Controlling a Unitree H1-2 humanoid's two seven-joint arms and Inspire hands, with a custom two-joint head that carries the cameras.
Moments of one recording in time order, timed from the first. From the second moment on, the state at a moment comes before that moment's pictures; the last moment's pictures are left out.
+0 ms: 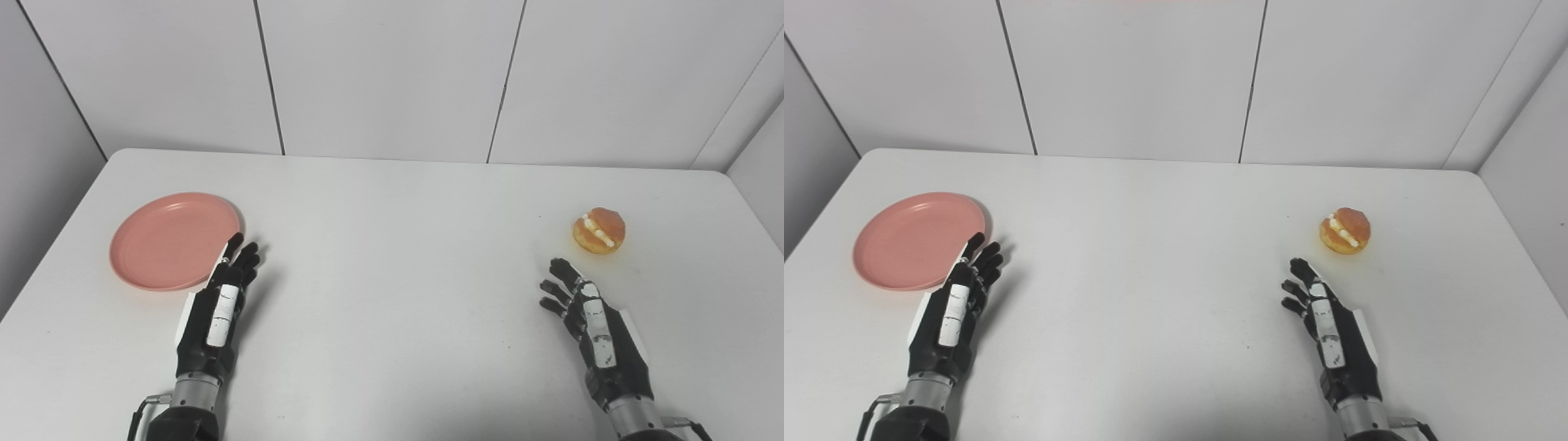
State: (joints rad) left arm -0.02 0.12 0.12 -0.07 -0.17 -0.04 -0.07; right arm 0.01 -0.07 -0.02 -0.19 0.10 0.14 0.07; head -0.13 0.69
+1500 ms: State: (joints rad) left arm -0.16 0.01 0.01 0.15 0.11 -0.35 0.04; right arm -0.15 -0.22 -0.10 0.26 0.21 -0.25 0.24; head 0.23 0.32
